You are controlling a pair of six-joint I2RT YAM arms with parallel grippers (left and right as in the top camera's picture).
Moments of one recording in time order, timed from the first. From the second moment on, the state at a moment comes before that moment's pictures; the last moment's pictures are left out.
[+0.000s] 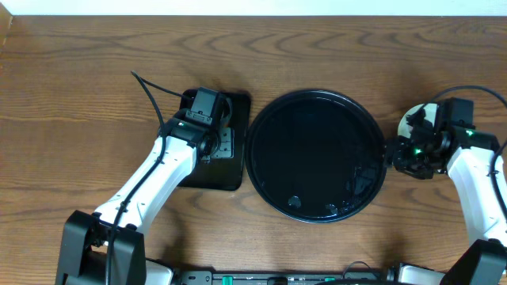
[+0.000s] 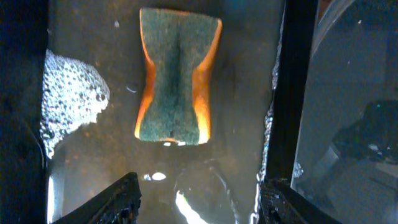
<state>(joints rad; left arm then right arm) -0.34 1.56 1.02 -0.69 -0.01 -0.34 -0.20 1.45 0.98 -0.91 -0.35 0.11</state>
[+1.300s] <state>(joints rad) -0.13 0.89 0.94 -1.01 0.00 -0.31 -0.04 0.80 0.91 -0.86 -0.05 0.04</state>
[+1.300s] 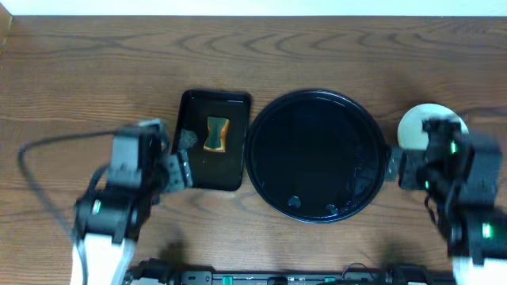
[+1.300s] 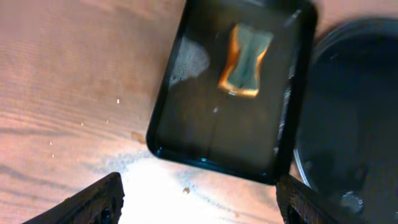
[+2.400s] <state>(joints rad) -0.13 0.56 0.89 -1.00 0.00 -0.30 -0.02 0.46 0.79 -1.10 -0.02 0.04</state>
